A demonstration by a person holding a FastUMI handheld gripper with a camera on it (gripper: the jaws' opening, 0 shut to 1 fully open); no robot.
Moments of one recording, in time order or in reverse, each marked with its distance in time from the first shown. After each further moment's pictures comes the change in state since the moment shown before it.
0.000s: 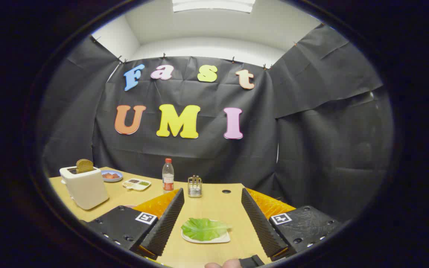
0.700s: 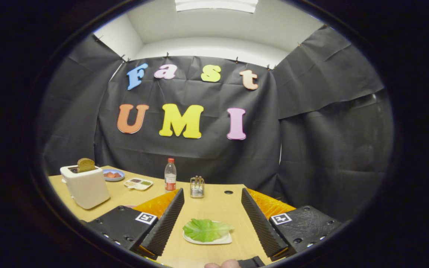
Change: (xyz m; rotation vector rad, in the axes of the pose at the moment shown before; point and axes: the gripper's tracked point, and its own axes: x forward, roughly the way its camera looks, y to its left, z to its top) arm 0.006 0.002 0.003 -0.014 0.000 0.006
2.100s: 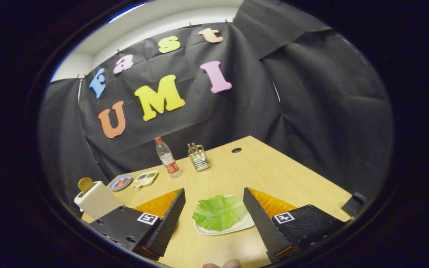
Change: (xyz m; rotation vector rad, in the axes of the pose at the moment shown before) arm 0.066 -0.016 -0.111 0.444 0.375 0.029
